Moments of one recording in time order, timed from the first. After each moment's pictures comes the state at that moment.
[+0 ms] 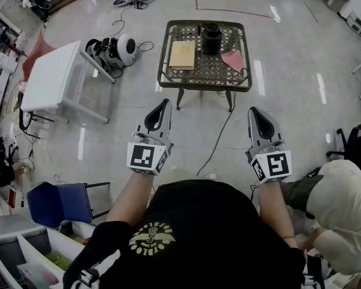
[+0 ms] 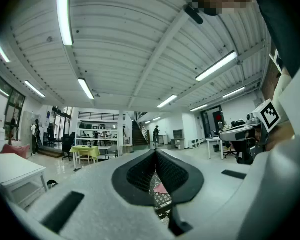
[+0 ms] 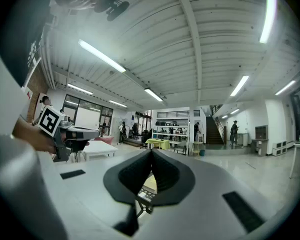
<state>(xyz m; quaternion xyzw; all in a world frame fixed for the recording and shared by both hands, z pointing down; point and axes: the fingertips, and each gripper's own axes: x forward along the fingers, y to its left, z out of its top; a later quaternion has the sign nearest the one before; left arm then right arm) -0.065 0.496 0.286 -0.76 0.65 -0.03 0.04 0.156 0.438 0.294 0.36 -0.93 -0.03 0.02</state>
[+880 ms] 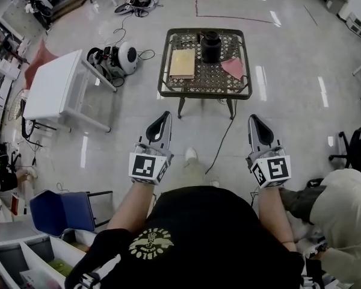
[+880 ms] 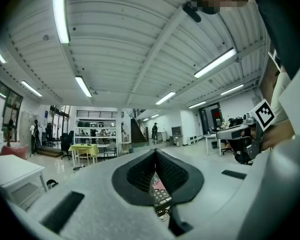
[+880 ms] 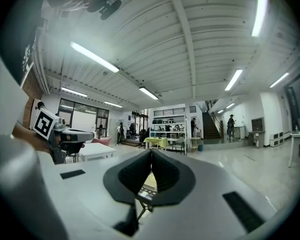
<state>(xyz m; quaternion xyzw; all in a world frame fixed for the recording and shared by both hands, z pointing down) -0.062 0.485 0.305 -0.76 0.64 -0.04 0.04 0.165 0.417 0.316 0.38 -0.92 0.00 0.01</state>
